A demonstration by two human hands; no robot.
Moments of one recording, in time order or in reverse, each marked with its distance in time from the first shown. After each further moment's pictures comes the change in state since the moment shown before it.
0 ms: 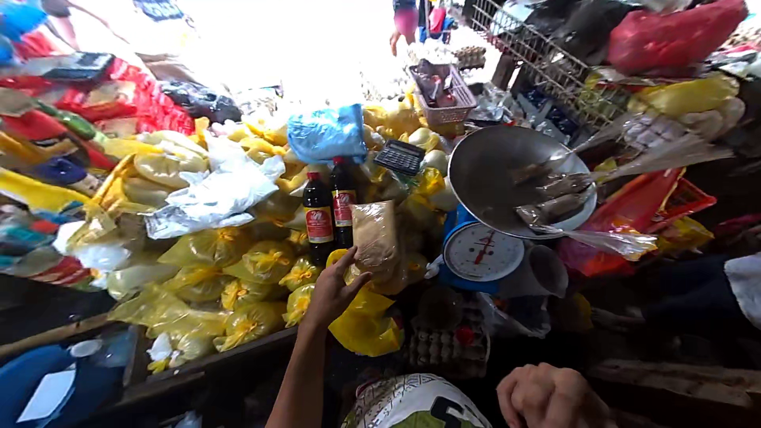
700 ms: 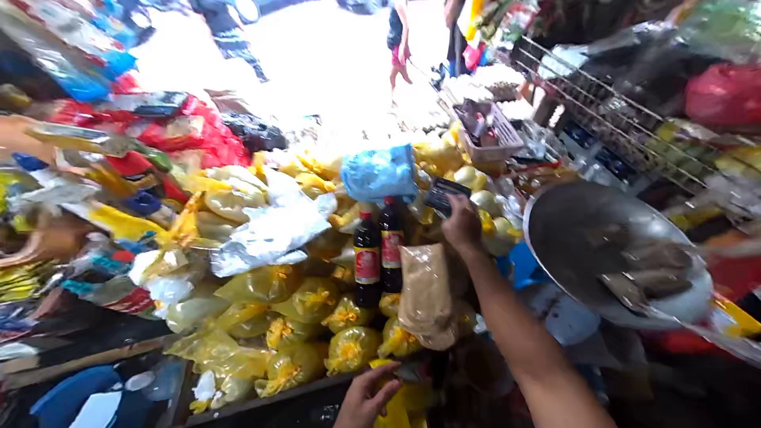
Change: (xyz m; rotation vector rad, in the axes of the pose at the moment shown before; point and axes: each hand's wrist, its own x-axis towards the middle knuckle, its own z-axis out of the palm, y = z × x) left_hand -0.098 -0.052 -0.008 -0.619 -0.159 -0.262; right_hand 0.347 0.200 -0.182 -1.627 0.539 0.459
